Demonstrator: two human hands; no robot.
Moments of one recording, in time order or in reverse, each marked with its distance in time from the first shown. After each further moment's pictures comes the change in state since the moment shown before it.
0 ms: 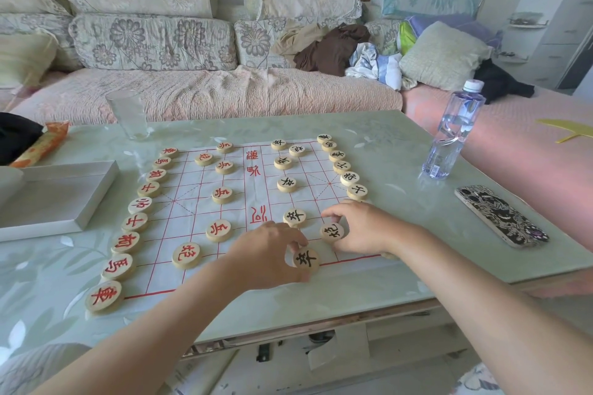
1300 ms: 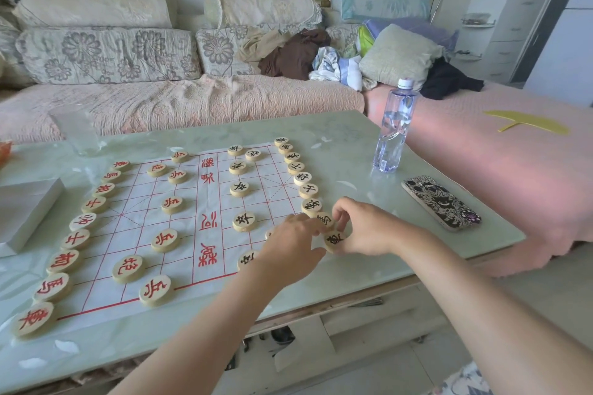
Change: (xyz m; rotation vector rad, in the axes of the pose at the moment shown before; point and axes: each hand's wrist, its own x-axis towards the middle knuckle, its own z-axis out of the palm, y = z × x) left_hand 0.058 0.105 0.051 -0.090 0.173 0.110; right_hand -0.071 0.062 -0.035 0.110 0.043 0.136
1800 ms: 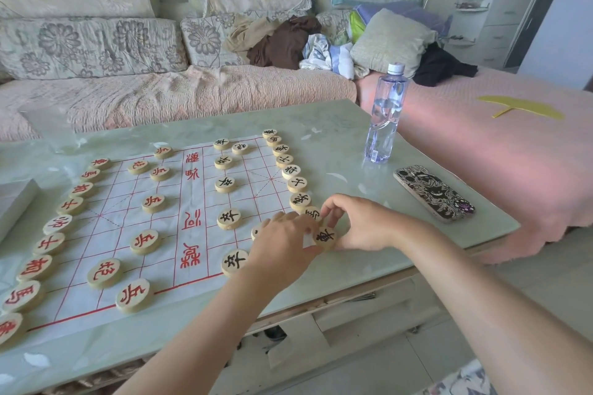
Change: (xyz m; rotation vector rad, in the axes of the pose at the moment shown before) left_hand 0.003 0.004 0.014 0.066 0.089 -0.037; right_hand 0.005 0.020 -0.002 0.138 -0.085 -0.026
